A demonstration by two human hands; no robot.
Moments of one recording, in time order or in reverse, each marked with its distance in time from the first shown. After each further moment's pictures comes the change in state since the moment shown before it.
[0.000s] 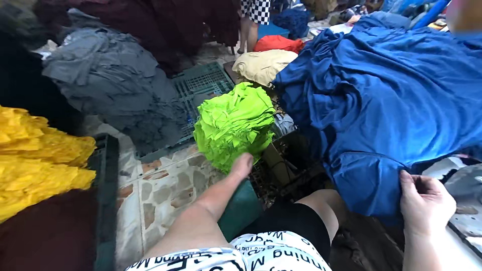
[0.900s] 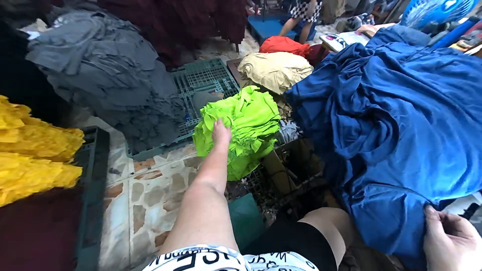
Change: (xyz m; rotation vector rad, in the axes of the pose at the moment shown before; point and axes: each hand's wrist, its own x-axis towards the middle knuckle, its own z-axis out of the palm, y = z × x) left_hand 0.118 -0.055 -0.121 -0.223 0.543 -0.397; right_hand 0.001 -0.006 0.002 0.028 -0.029 0.036
